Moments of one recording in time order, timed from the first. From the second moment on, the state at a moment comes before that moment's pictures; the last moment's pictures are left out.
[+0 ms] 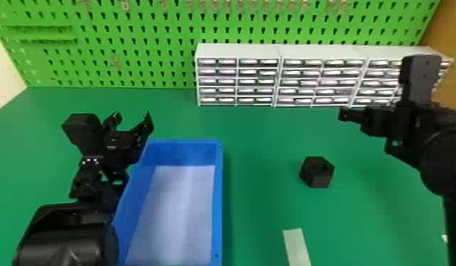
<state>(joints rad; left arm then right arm) -0.03 0.00 0.07 -1.70 0.08 0.06 -0.12 -0.32 -0.10 -0.13 -1.95 -0.05 1.09 0.12</state>
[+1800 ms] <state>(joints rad) -0.04 0.00 0.06 -1.70 0.07 0.06 -0.10 -0.62 -0.18 0.13 -1.33 -0.28 1.17 0.12</state>
